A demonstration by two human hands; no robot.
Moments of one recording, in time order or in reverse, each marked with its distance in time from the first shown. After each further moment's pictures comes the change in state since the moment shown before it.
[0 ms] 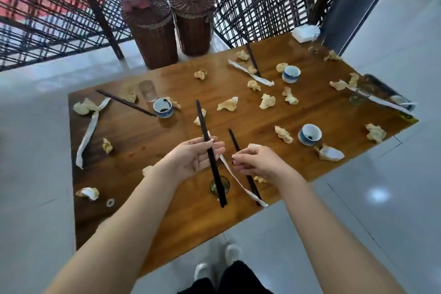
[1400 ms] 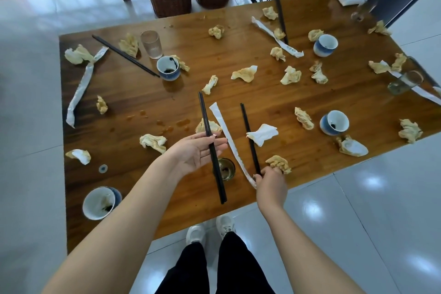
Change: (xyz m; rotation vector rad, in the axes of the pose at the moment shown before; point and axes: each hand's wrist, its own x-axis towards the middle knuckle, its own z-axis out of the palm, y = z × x) left_hand 0.038 -0.039 -0.033 -0.073 0.162 -0.086; right_hand 0.053 0.137 0.013 -0.918 0.598 0.094
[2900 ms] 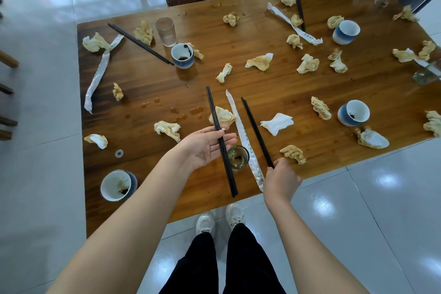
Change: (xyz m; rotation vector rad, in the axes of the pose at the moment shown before) left_hand -0.006 -0.015 -0.013 -0.016 0.050 0.006; right_hand -0.016 -0.007 0.012 0.006 0.086 0.058
